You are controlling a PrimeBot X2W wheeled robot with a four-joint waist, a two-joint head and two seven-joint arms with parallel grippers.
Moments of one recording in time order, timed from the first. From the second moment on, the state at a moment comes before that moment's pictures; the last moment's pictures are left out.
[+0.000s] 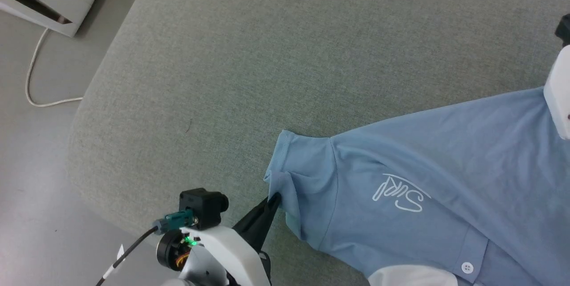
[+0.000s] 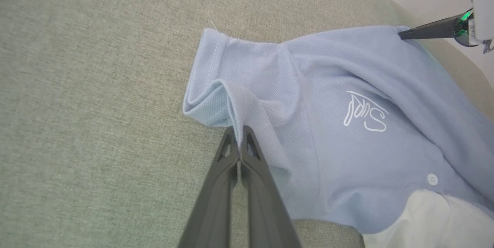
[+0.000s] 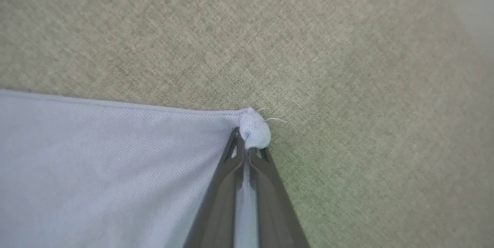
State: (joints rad) left arm -0.09 0.35 -0.58 -0.21 -0.72 0.18 0.19; right arm -0.76 -0.69 0.42 0.39 0.53 0.13 0.99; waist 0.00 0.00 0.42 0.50
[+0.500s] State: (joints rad) left arm -0.11 0.44 -0.47 -0.26 -0.70 0.20 0.16; right arm -0.77 -0.64 0.49 0.43 0.61 0.13 0.63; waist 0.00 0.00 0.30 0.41
